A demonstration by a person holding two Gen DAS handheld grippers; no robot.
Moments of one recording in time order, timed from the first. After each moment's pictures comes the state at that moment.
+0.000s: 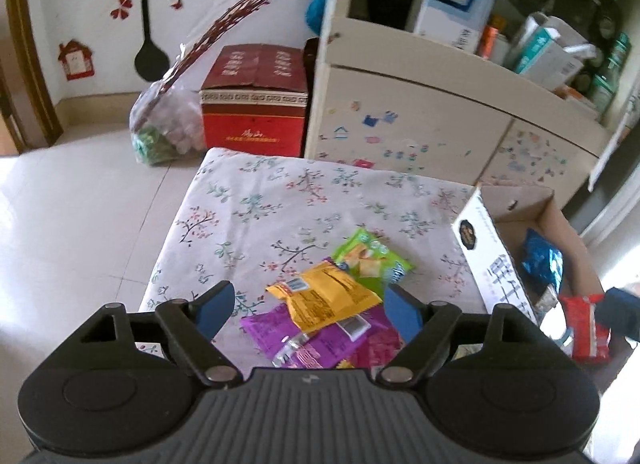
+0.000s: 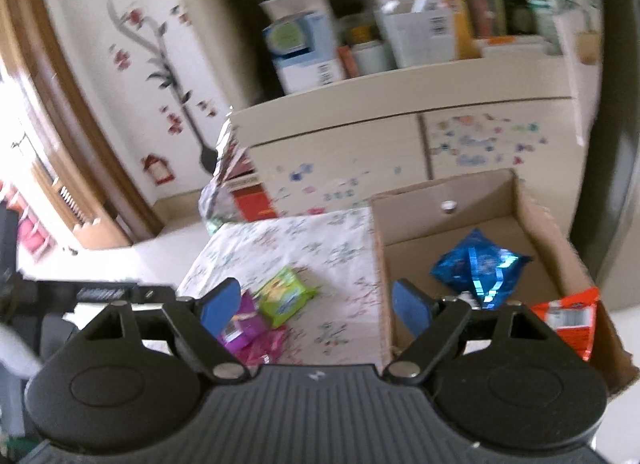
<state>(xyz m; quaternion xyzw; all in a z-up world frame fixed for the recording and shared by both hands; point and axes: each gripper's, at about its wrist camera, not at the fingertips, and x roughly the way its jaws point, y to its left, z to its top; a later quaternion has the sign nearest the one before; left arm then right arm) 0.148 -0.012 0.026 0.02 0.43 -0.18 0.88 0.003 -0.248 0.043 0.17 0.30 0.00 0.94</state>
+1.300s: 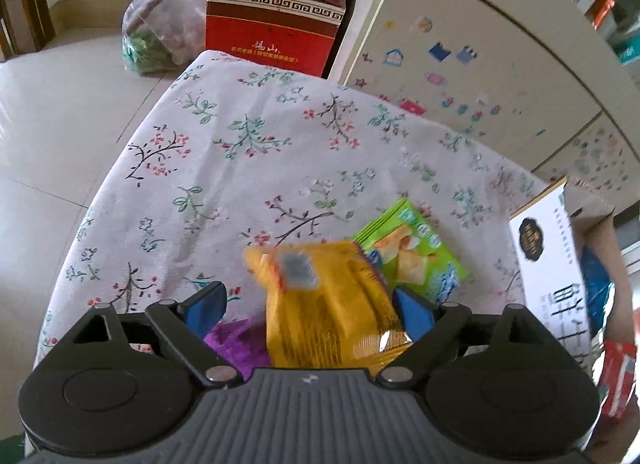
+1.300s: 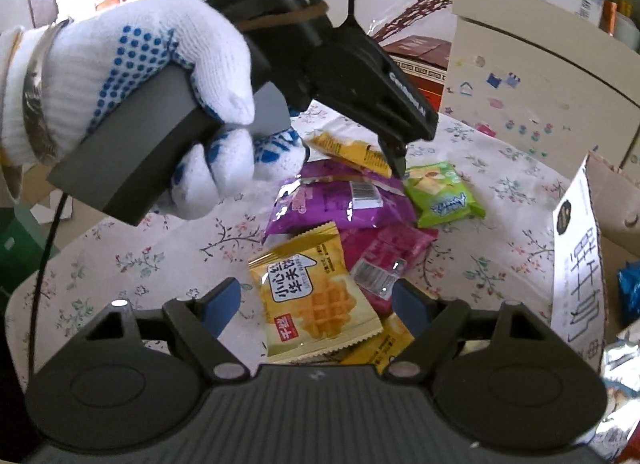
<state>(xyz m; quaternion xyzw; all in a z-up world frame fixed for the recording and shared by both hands) 0.224 -0.031 -0.060 -0.04 0.54 -0.15 0.83 0.038 -0.111 -0.055 -0.07 0.39 0.17 0.90</state>
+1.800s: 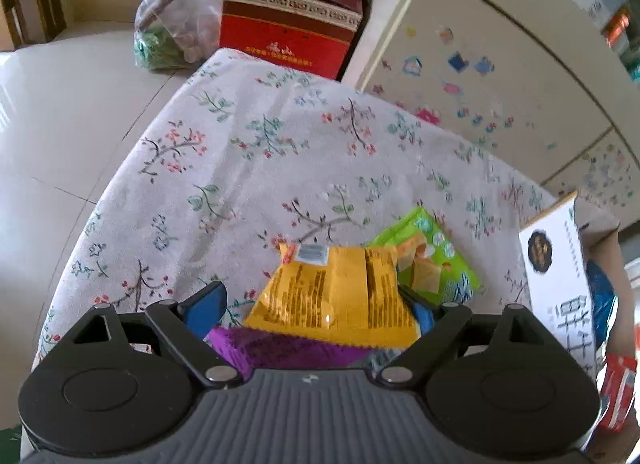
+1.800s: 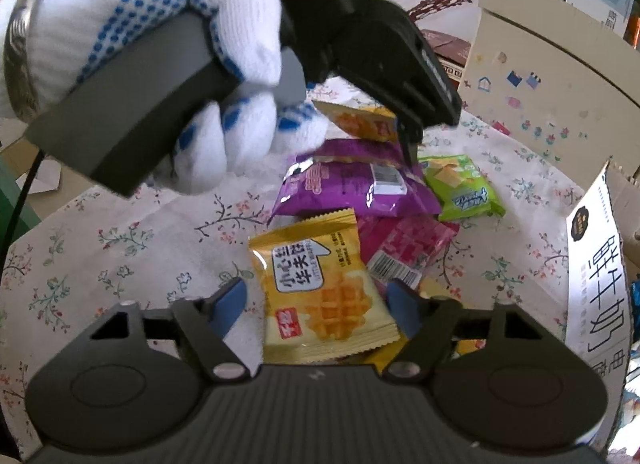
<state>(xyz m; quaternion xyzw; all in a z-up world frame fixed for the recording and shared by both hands) 0.228 -0.020 -0.063 -0.07 0.53 -0.14 0.84 0.045 -0.094 -0.079 -0.11 0.40 0.16 0.89</state>
